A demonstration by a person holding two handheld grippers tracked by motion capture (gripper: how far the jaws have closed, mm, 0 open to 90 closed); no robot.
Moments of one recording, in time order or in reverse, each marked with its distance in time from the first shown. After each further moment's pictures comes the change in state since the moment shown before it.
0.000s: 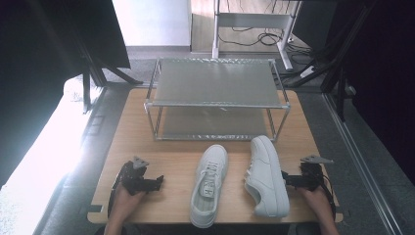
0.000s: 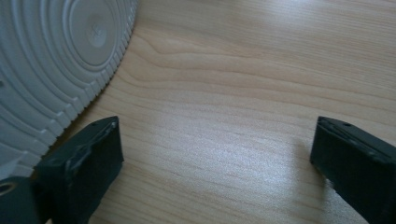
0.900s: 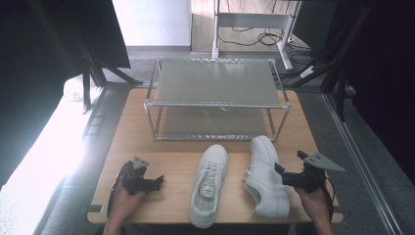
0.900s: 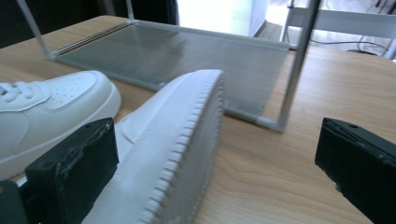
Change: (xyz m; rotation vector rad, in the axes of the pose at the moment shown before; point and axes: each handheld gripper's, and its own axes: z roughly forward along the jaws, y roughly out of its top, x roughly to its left) left arm 0.000 0.000 0.000 0.000 0.000 0.000; right arm 0.055 0.033 -0.054 -0.350 0.079 -0.102
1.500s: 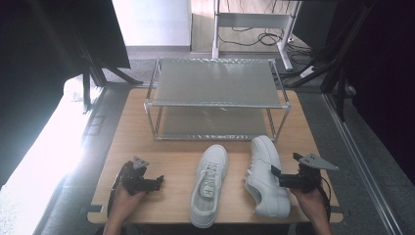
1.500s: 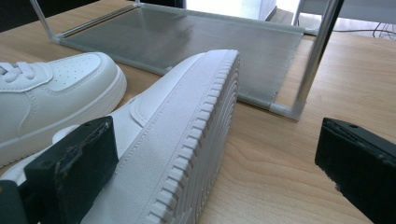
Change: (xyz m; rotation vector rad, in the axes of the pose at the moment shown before) left arm 0.000 0.000 0.000 0.000 0.000 0.000; right arm 0.000 -0.007 0.007 0.050 0.023 -0.002
